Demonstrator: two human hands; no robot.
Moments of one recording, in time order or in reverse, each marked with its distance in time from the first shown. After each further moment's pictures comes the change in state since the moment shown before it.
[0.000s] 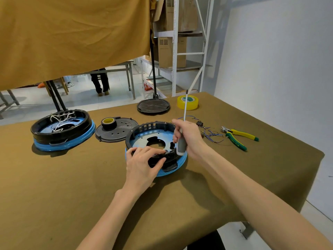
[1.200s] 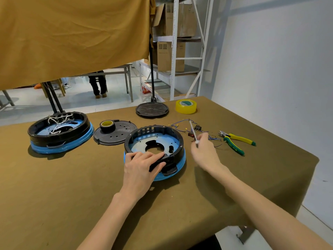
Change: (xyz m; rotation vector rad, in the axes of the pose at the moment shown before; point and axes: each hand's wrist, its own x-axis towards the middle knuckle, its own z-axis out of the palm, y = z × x) left_hand -0.001 -0.005 -0.003 0.165 -0.015 0.139; right_hand -0.004 0.037 -0.062 -0.971 0.314 -0.135
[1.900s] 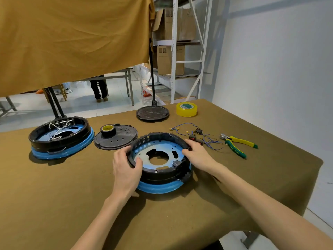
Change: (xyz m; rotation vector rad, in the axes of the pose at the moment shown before) left_hand 0.006 -0.031 -0.001 -0.460 0.079 -0.618; right_hand 0.016 -0.005 0.010 0.130 -0.377 -0.088
